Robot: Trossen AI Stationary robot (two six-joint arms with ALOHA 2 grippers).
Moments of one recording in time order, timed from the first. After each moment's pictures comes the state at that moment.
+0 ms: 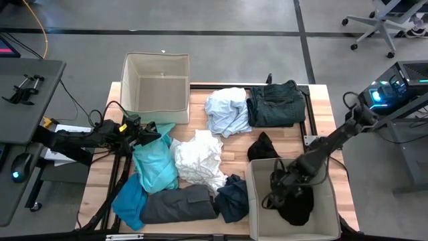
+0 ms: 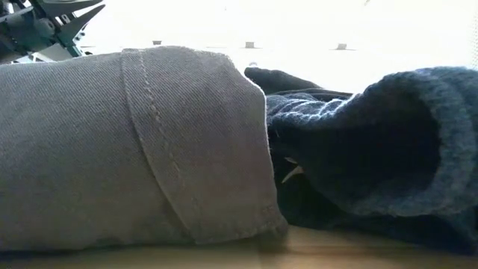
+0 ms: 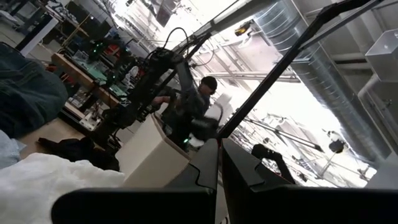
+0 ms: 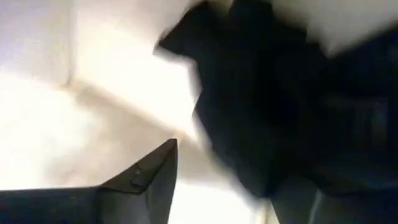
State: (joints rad) left arm 0.01 0.05 0.01 0.37 0.08 -0.78; right arm 0.66 1.36 0.91 -0.75 -0.44 1.73
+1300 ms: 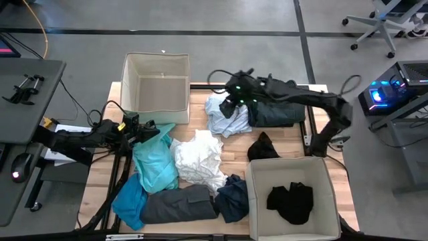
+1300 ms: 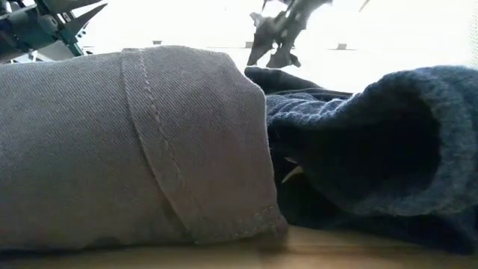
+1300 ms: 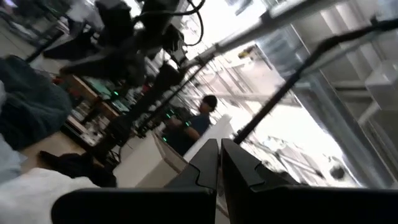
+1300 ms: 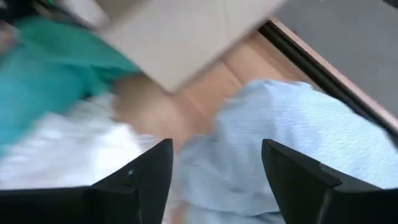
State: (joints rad) left arm 0.01 0.05 0.01 0.42 -0.01 -0.83; right arm -0.33 1.71 1.57 -0.70 0.05 0.28
